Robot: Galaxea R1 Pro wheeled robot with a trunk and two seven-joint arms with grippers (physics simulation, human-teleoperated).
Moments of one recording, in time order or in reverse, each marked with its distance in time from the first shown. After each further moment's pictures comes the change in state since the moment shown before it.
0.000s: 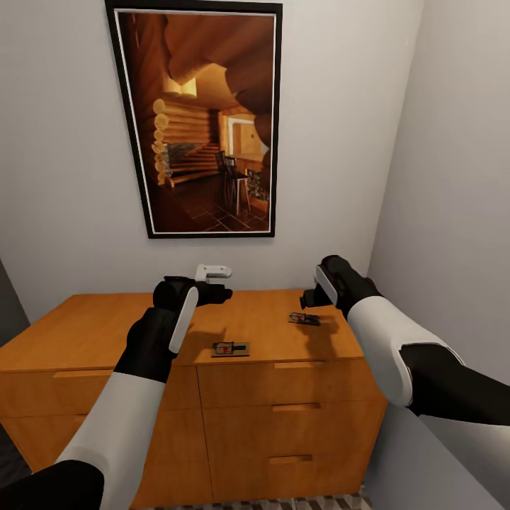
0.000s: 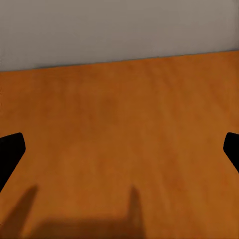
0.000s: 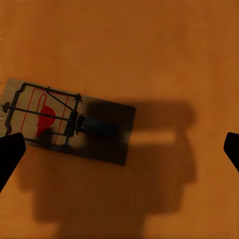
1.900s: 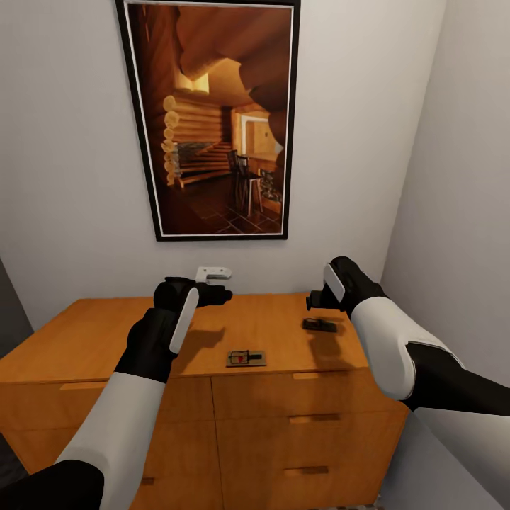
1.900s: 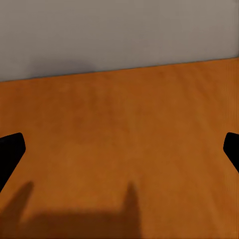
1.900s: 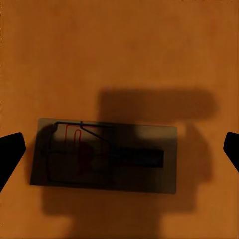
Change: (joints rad) left arm 0.000 0.001 0.000 0.012 0.001 0.000 0.001; right arm 0.000 0.002 -0.227 0.006 0.001 0.001 -0.141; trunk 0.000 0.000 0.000
